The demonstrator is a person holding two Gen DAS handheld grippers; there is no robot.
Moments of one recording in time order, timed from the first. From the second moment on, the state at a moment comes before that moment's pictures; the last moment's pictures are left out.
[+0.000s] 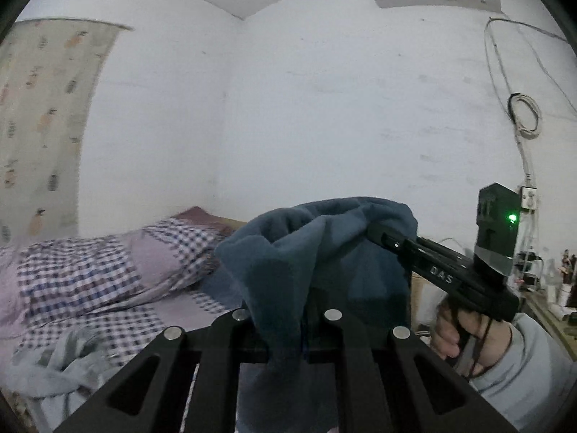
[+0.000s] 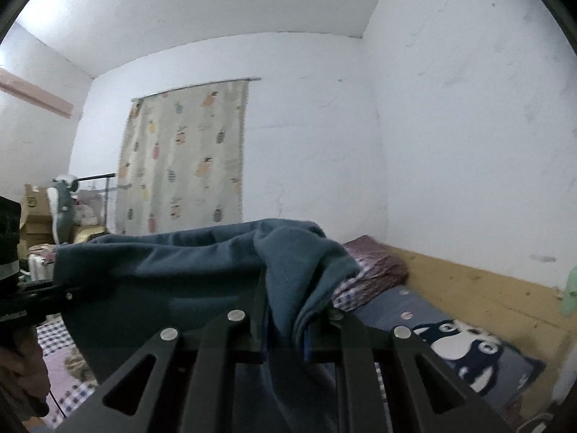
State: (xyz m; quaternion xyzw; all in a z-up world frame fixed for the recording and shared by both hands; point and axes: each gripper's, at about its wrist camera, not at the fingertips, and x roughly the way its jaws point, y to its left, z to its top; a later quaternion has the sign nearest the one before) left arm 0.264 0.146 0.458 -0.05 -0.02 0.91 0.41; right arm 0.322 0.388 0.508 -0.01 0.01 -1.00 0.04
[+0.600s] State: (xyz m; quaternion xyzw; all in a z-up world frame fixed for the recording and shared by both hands) left arm 0.143 0.309 0.385 -0.17 0.01 0.84 0.51; right arm 0.215 0.507 0.444 0.08 0.03 -0.99 -0.08
